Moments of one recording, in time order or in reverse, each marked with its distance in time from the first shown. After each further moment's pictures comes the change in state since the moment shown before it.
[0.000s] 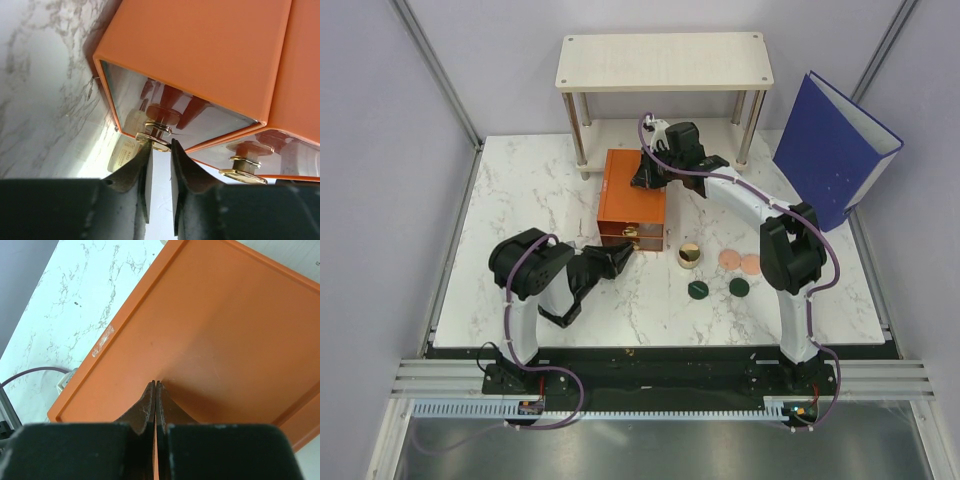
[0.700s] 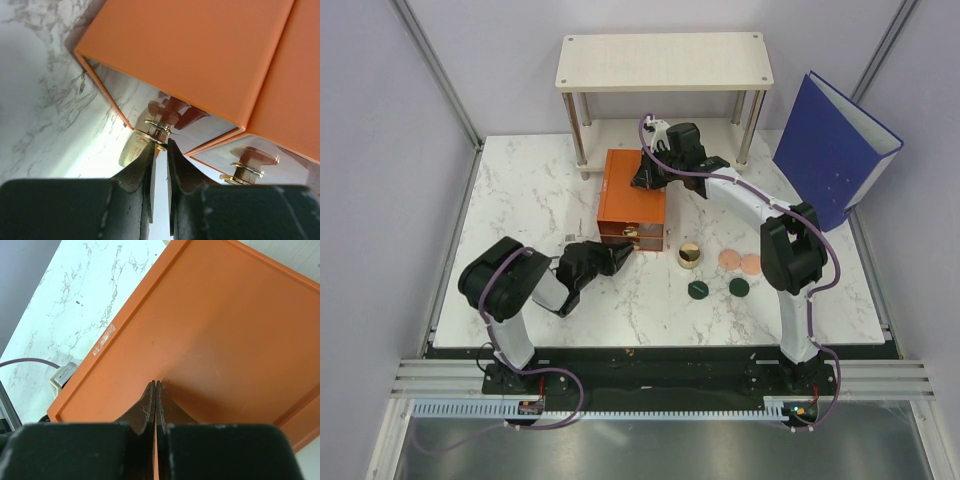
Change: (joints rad) left arm 0.023 -0.229 0.044 -0.394 0.066 0.067; right arm -0.003 -0.007 -0.019 0.021 -0.014 -0.010
